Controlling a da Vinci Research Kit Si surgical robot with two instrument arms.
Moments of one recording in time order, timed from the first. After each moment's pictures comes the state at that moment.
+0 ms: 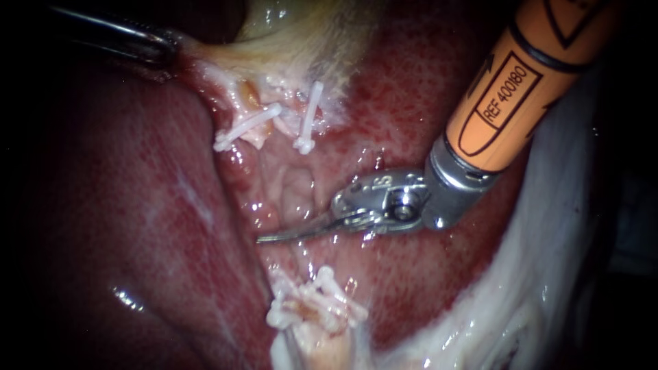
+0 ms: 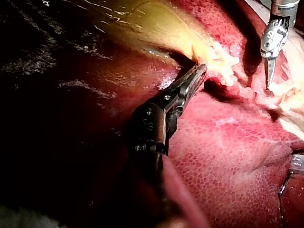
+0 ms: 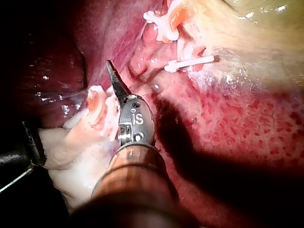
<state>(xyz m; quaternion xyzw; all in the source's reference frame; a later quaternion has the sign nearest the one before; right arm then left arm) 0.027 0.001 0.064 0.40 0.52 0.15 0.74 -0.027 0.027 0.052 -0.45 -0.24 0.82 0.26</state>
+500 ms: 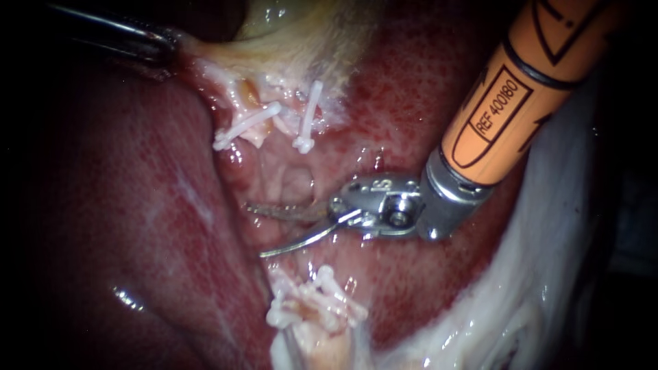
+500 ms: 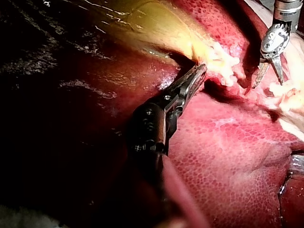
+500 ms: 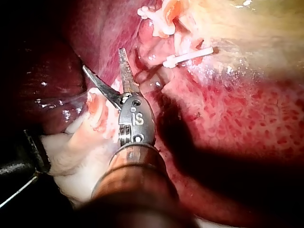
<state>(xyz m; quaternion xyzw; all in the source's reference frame) 0.028 0.001 0.063 0.39 0.56 0.16 0.71 -0.027 0.027 0.052 -0.45 -0.24 0.82 0.26</state>
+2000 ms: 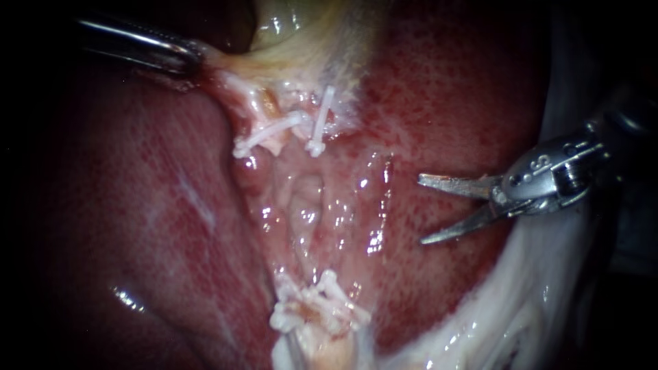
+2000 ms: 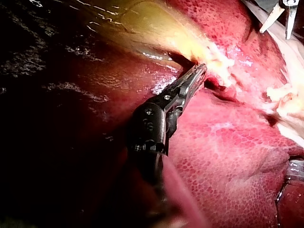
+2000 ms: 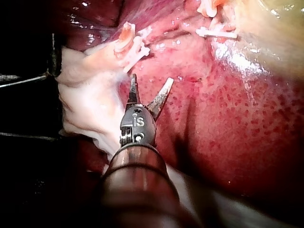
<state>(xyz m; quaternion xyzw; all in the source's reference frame) 0.011 0.003 0.057 0.14 0.40 0.12 0.90 -0.031 0.026 0.055 -0.44 -0.25 0.82 0.26</state>
